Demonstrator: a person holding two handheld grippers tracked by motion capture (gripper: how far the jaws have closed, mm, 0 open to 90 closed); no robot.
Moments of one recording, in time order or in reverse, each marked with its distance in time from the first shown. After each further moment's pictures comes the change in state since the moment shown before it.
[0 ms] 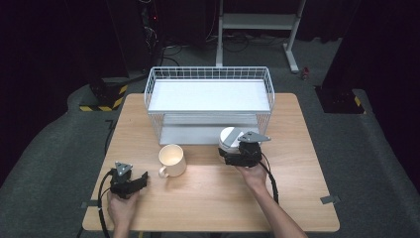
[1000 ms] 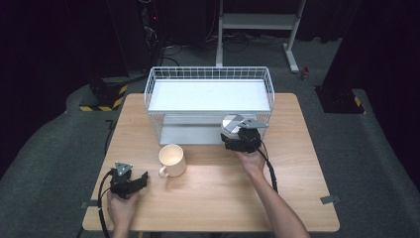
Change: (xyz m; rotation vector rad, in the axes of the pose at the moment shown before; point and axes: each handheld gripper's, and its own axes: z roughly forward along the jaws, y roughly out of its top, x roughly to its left) left arm 0.000 0.000 0.000 0.000 0.000 0.001; right arm -0.026 0.023 0.025 -0.010 -0.113 0.018
